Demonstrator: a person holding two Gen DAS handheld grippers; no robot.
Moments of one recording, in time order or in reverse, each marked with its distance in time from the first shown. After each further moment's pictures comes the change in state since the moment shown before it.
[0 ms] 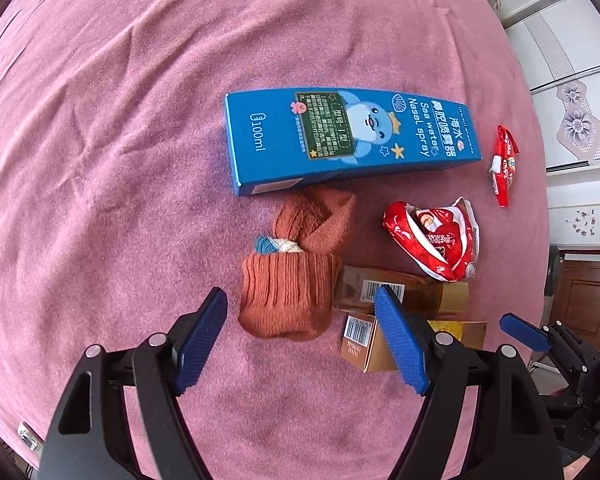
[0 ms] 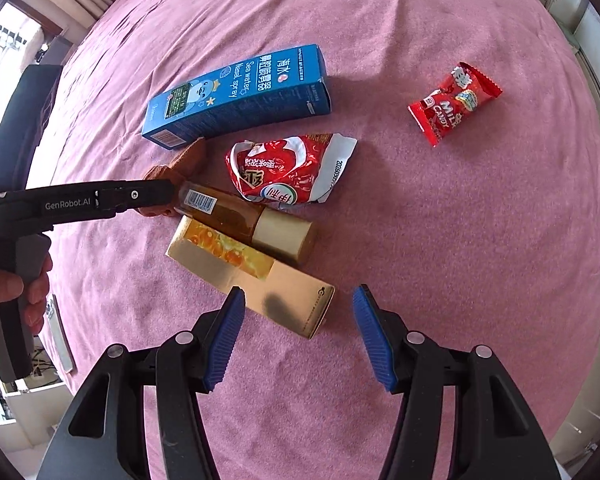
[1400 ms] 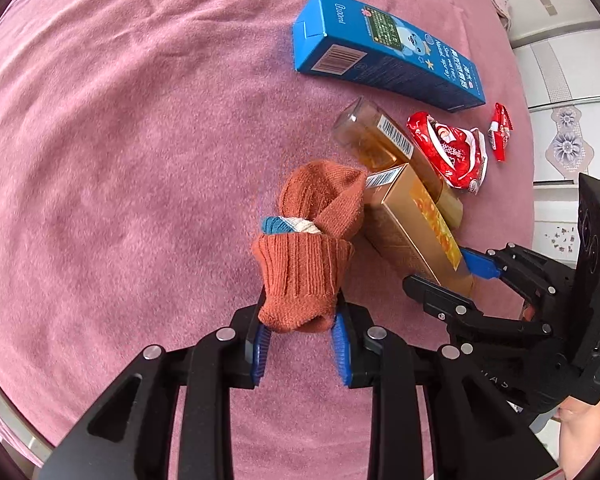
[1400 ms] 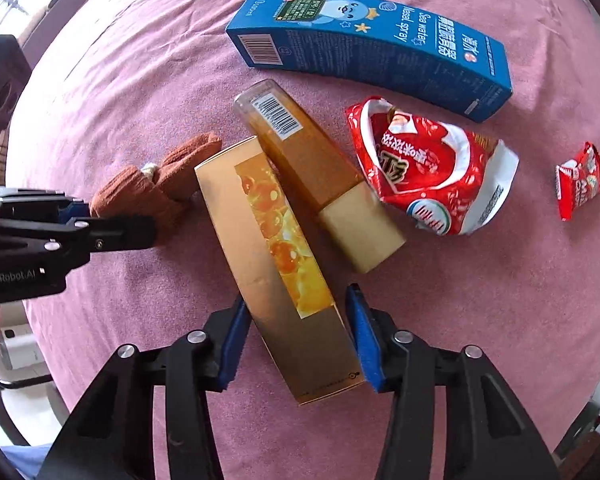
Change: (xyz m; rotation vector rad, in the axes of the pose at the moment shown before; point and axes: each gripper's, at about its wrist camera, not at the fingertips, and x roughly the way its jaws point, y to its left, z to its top) left arm -0.007 0.044 -0.087 -0.129 0.019 -0.101; right arm 0.060 0.075 0.006 -0.277 0.123 0.018
